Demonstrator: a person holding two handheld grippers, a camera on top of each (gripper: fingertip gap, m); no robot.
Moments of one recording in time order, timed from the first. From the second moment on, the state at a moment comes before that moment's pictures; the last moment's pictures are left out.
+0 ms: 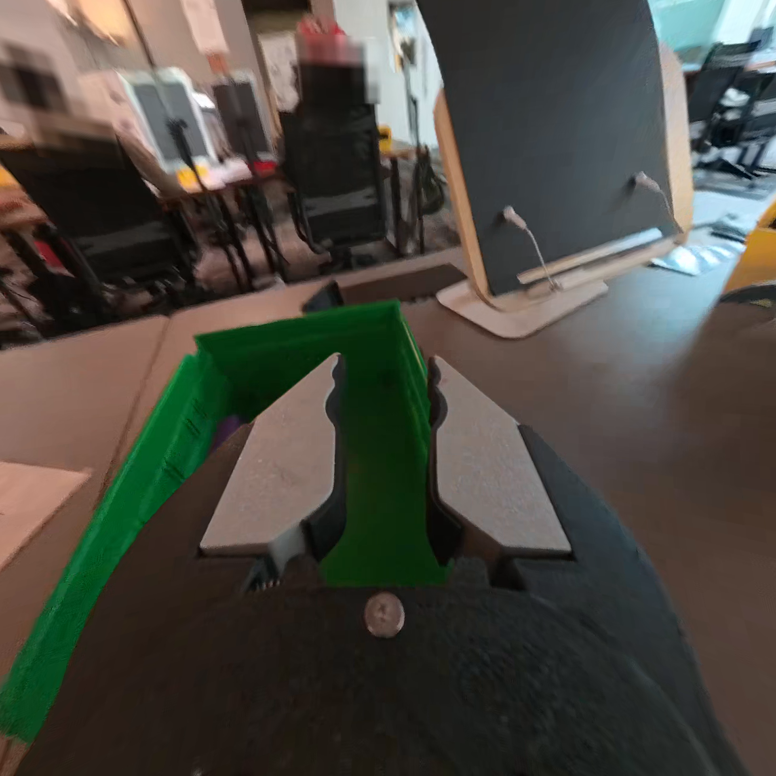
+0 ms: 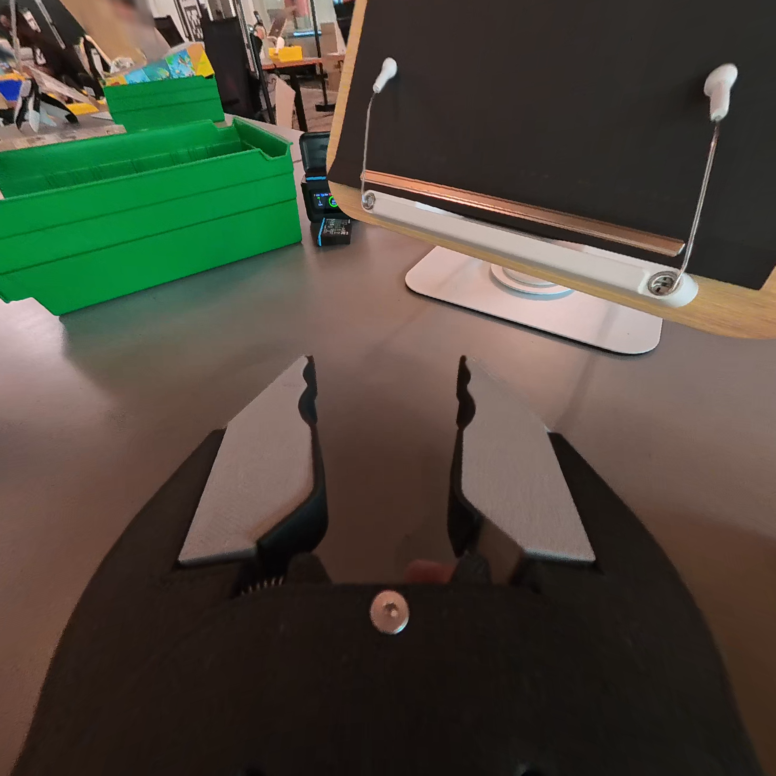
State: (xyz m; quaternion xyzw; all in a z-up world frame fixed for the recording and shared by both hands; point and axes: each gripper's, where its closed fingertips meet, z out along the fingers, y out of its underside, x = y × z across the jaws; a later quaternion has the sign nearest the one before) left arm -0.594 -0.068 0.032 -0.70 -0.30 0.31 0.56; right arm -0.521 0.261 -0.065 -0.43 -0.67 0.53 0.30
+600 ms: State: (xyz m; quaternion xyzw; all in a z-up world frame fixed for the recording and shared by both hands) left arm -0.580 -0.020 0.056 -0.72 -0.24 0.20 0.62; right arm -0.521 0.266 -0.066 -0.44 -0.66 0.52 0.31
